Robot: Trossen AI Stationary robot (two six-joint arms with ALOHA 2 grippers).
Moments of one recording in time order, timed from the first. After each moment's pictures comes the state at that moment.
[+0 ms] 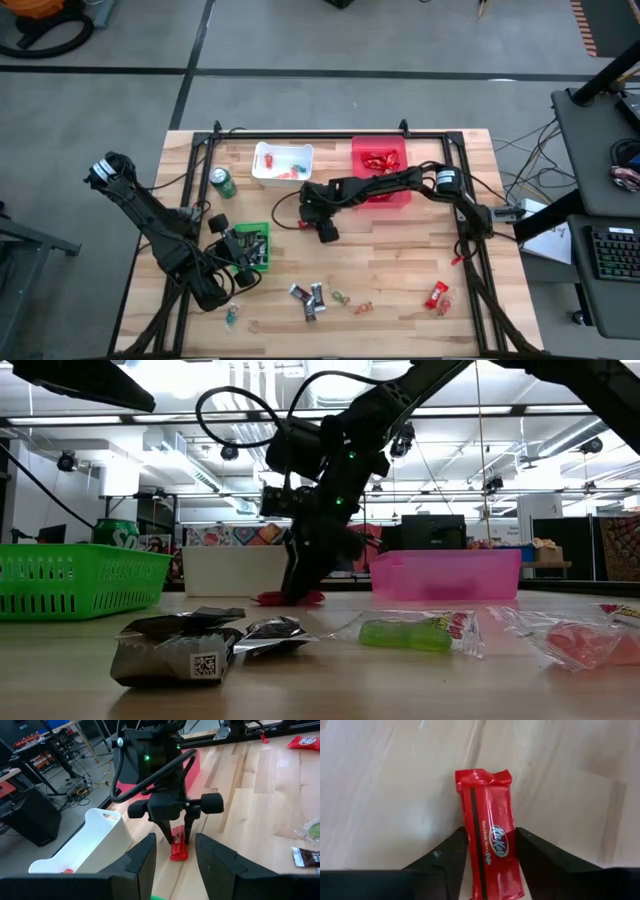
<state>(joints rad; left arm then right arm) -0.84 1.26 0.84 -0.75 -1.20 -0.84 -0.12 2.21 1.57 -0.44 -0.13 -0.41</state>
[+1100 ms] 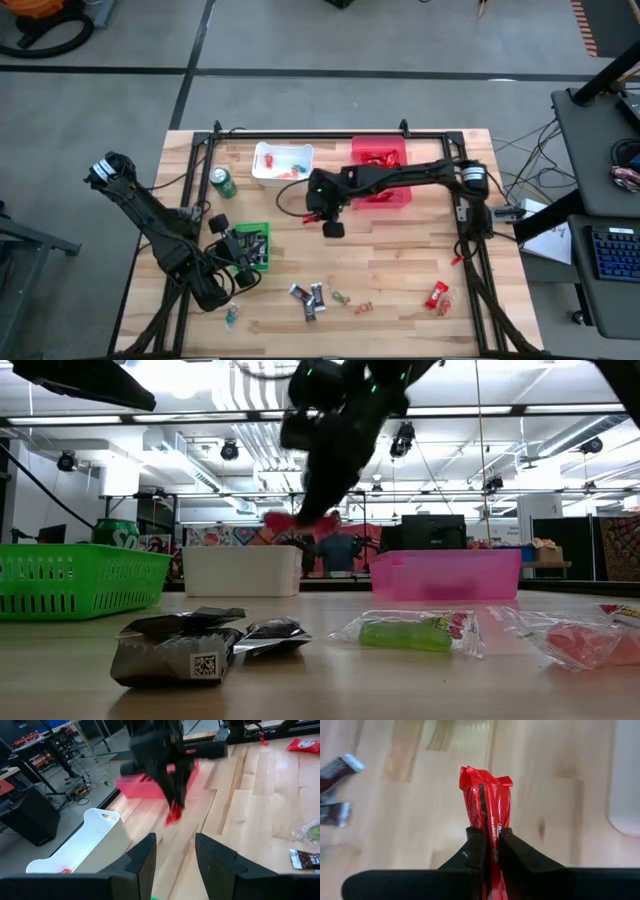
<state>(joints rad) -0.84 1.26 0.84 -0.73 -1.20 -0.84 -0.12 1.98 1.58 -0.61 -0.21 -0.20</state>
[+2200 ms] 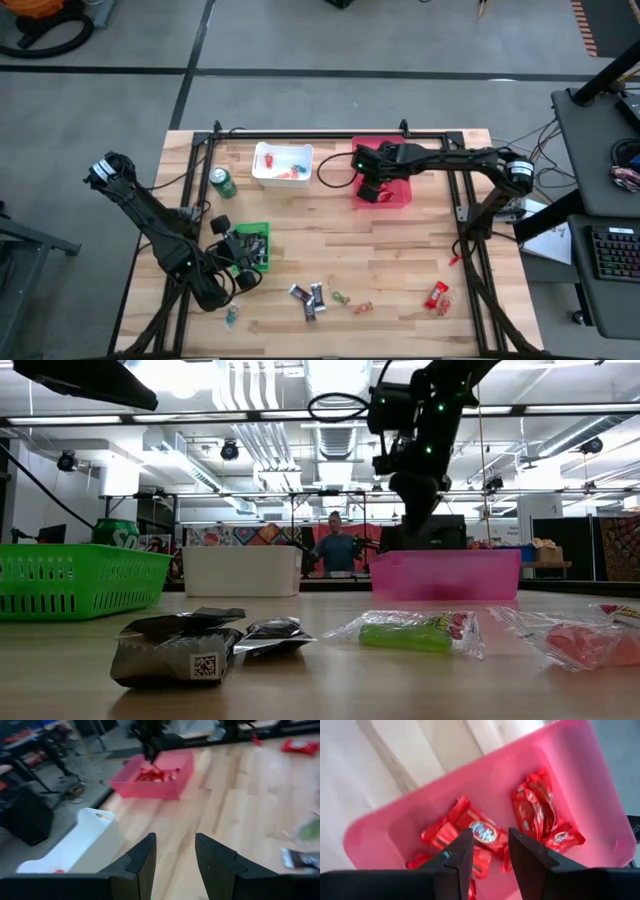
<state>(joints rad) -0.83 1.26 0.84 -0.69 -1.17 -0.80 -0.31 1.65 1.22 -0.79 0.29 0.09</state>
